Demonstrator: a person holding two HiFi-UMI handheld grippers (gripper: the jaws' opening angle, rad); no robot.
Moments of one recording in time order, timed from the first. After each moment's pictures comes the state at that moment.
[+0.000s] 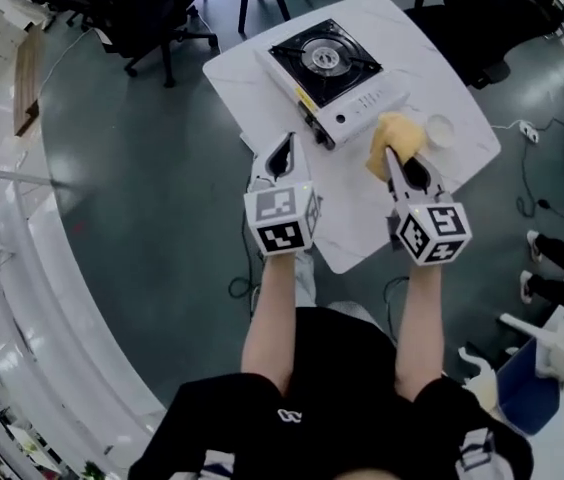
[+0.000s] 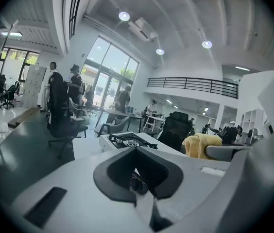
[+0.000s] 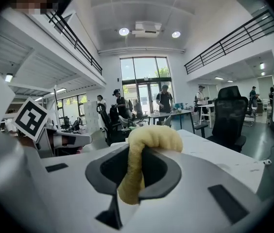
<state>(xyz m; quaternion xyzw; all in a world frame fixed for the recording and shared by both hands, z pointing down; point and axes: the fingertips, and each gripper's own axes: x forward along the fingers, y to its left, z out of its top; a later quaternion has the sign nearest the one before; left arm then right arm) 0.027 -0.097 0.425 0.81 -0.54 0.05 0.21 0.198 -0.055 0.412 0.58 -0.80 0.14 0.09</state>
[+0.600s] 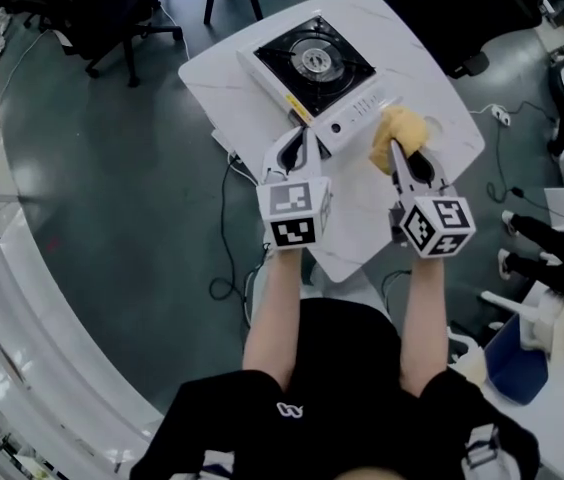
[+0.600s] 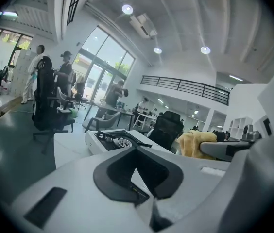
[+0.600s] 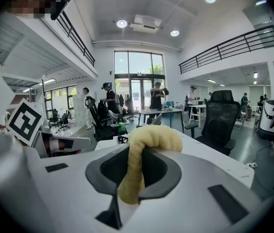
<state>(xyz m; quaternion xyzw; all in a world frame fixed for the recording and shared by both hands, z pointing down) 0.052 -0.153 0.453 0.84 -0.48 0.04 0.25 0.207 -0.107 0.422 0.62 -0.76 0.14 0.13</state>
